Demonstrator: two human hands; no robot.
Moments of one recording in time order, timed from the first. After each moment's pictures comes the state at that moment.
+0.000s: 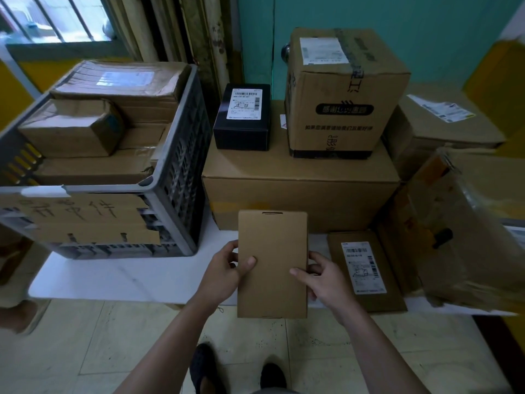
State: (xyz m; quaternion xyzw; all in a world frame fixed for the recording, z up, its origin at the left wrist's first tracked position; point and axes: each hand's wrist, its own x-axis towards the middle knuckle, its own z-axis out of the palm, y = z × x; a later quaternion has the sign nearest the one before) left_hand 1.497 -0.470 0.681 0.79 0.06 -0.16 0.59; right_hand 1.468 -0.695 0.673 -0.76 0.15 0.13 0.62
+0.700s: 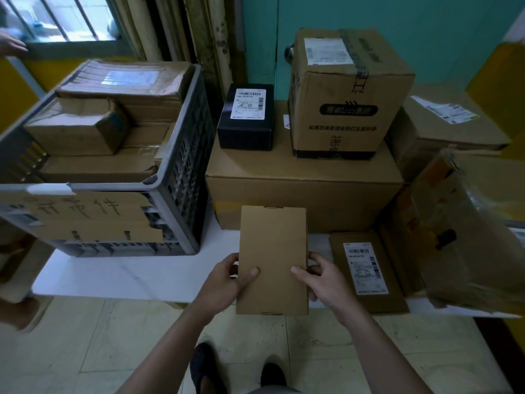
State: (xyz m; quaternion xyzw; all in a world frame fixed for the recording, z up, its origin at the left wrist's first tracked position) left_hand 1.483 -0.462 0.677 0.78 0.08 -0.22 0.58; right_hand 1.467 -0.692 0.672 -0.76 0.15 0.16 0.61
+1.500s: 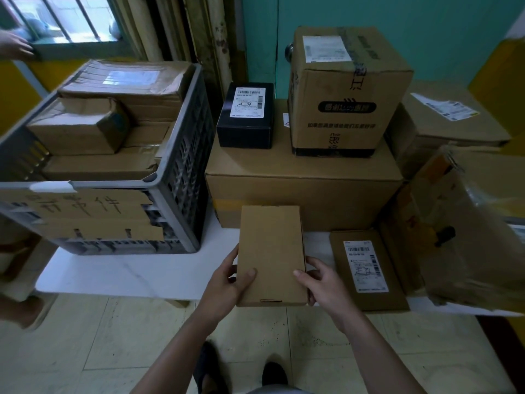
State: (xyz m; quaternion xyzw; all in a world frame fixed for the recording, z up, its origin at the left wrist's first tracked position) left_hand 1.466 -0.469 0.671 0.75 0.09 -0.18 0.63; right_hand 1.455 -0.690 0.670 -0.74 0.16 0.17 0.63
